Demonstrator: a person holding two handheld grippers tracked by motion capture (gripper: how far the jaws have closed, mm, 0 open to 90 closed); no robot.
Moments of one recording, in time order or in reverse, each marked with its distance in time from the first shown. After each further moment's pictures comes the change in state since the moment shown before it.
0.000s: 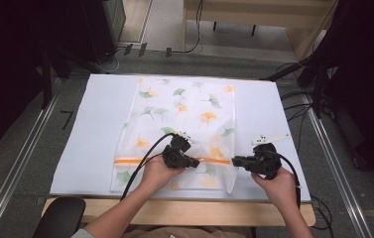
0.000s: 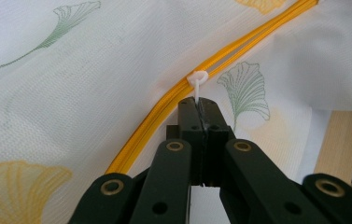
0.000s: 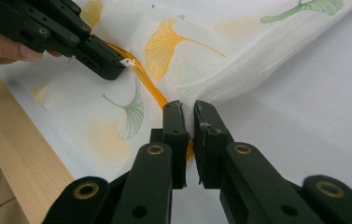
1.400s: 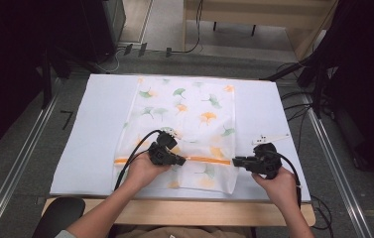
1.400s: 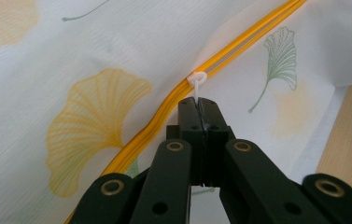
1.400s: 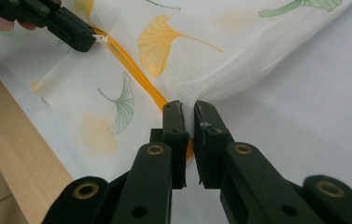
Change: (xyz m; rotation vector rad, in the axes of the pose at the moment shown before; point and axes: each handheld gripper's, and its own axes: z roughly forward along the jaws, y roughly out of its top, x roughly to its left) left arm 0.020 -0.013 -0.032 0.038 0.040 -0.017; right arm -0.003 -0.001 0.001 0.014 -0.001 0.005
